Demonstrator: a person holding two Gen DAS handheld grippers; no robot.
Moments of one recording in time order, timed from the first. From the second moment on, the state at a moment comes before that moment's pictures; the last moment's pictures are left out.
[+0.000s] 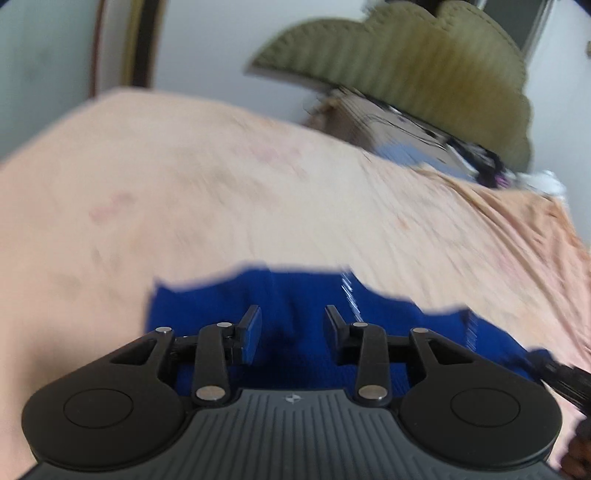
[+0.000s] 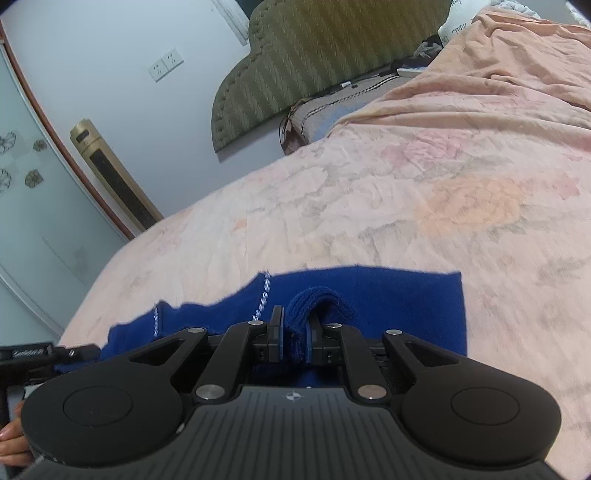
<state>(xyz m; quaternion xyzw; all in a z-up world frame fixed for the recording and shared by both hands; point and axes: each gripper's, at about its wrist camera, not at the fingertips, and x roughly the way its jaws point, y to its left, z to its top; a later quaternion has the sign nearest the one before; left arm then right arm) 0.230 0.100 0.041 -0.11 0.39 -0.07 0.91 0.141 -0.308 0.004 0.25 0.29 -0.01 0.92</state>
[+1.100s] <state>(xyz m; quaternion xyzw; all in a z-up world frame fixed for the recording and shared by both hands) 0.227 0.116 0.027 -0.19 0.43 -0.07 0.88 0.137 -0.316 0.002 0.25 0.27 -0.05 0.93</state>
